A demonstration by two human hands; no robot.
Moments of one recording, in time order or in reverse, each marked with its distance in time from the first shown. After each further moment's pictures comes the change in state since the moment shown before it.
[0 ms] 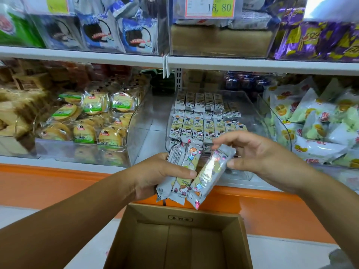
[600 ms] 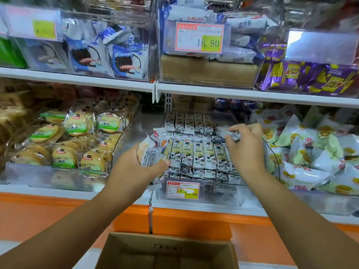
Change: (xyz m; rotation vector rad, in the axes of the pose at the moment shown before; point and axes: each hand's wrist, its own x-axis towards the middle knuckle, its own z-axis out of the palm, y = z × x) left_hand 0.012 0.022 -0.013 0.385 0.660 0.451; right_hand 0.089 0.033 -0.043 -0.839 0.970 -0.040
